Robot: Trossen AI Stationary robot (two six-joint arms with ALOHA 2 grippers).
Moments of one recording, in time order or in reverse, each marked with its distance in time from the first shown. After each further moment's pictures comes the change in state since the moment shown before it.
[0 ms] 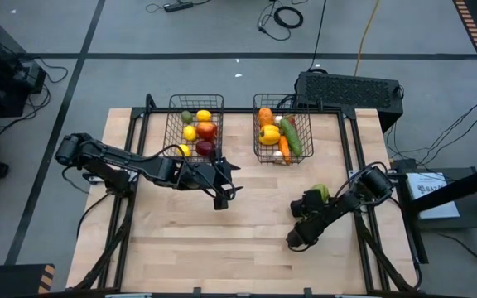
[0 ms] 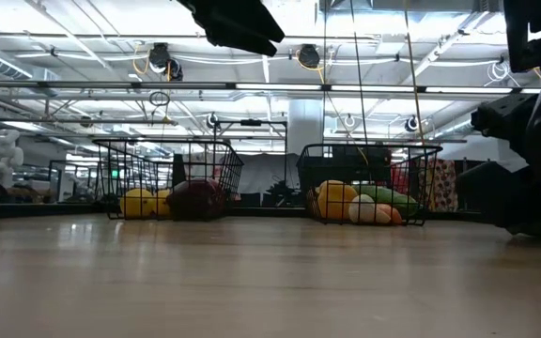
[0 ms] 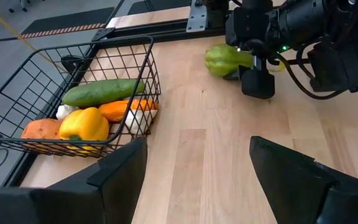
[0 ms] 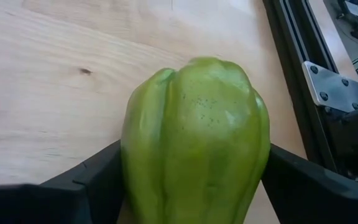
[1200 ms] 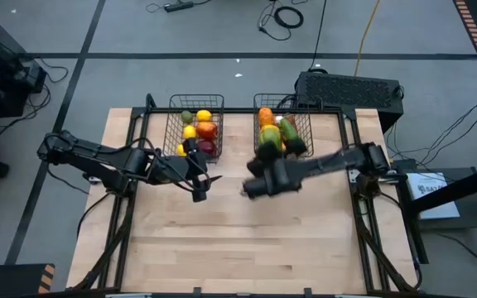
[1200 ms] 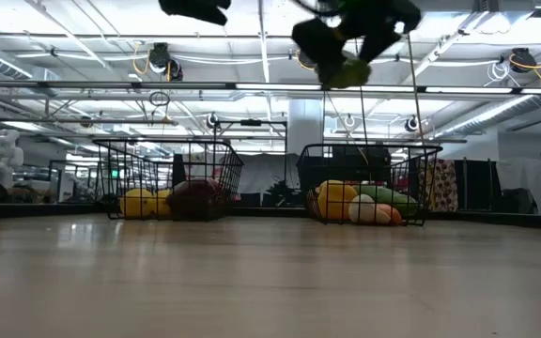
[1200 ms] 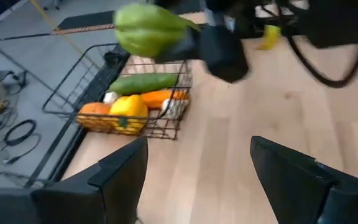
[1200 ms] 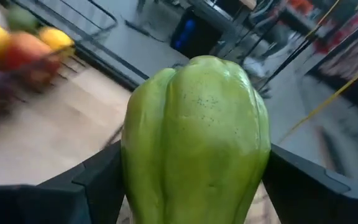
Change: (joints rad) left arm -0.039 -0.234 0.000 -0.253 -0.120 -0.062; right arm -0.380 -0.095 0.684 -0.183 0.719 -0.879
